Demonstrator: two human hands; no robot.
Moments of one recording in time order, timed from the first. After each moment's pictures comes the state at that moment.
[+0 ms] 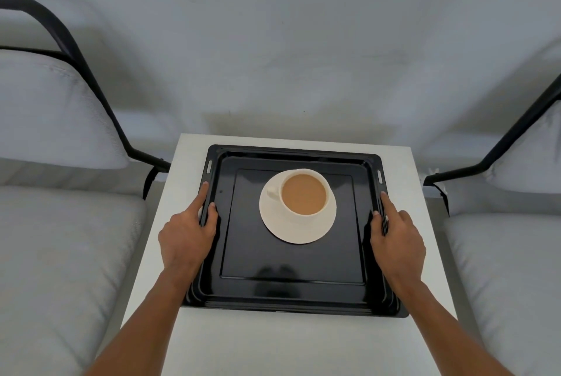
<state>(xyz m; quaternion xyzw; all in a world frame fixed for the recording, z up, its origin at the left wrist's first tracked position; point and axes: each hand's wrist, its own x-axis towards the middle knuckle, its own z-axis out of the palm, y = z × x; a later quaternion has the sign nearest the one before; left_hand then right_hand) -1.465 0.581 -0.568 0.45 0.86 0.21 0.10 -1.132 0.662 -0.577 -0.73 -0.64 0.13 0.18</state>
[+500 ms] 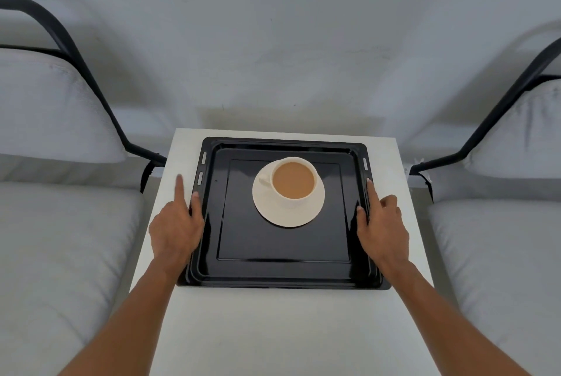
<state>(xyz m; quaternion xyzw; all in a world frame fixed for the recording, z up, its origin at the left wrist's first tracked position) -1.475 0.573 -0.568 0.45 0.88 0.14 0.07 -1.130 0.655 -0.561 -0.71 -0.69 0.13 0.06</state>
